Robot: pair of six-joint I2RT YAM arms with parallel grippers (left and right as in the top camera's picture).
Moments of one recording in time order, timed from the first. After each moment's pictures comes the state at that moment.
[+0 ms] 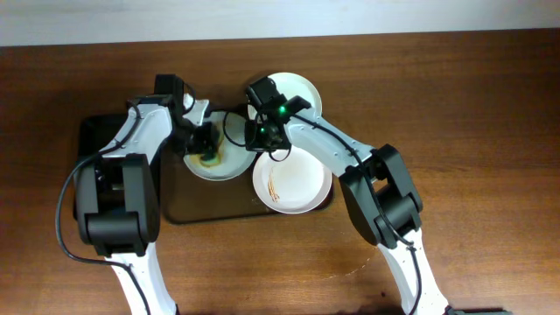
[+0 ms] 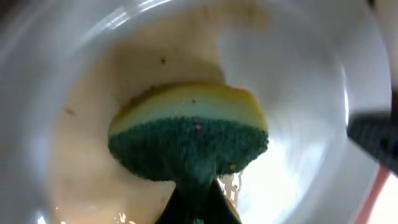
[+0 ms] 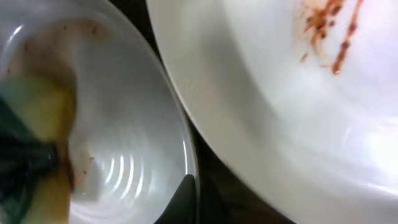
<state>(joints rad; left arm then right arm) -0.02 2.15 1.53 -0.79 0.34 0.06 0.58 2.36 1.87 -0.69 -0.20 0.58</state>
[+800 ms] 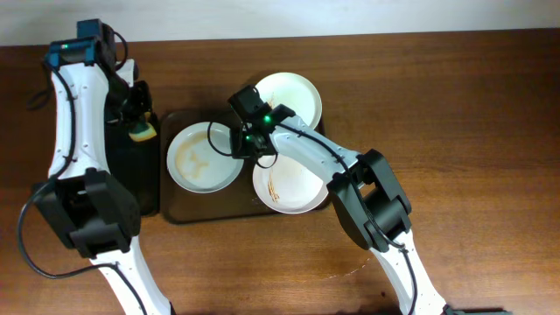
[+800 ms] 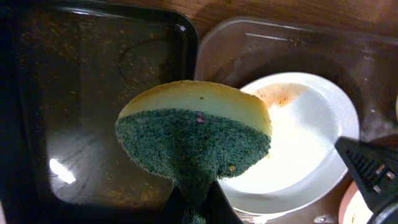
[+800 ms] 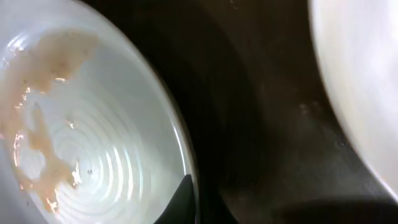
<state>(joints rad) 0.16 2.17 2.15 -1.41 0.06 -0.05 0.65 2.39 1.91 -0.68 -0.20 0.56</state>
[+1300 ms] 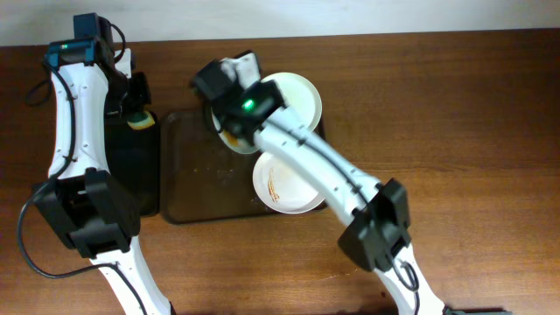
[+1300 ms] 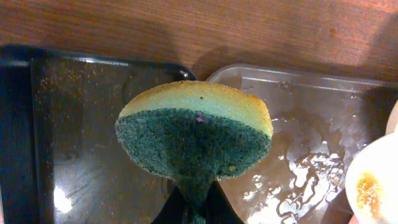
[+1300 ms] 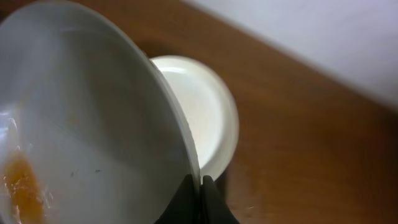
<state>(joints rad) 0.16 2.17 2.15 -1.30 0.06 -0.05 0.82 2.30 2.33 -1.15 0.78 0.31</state>
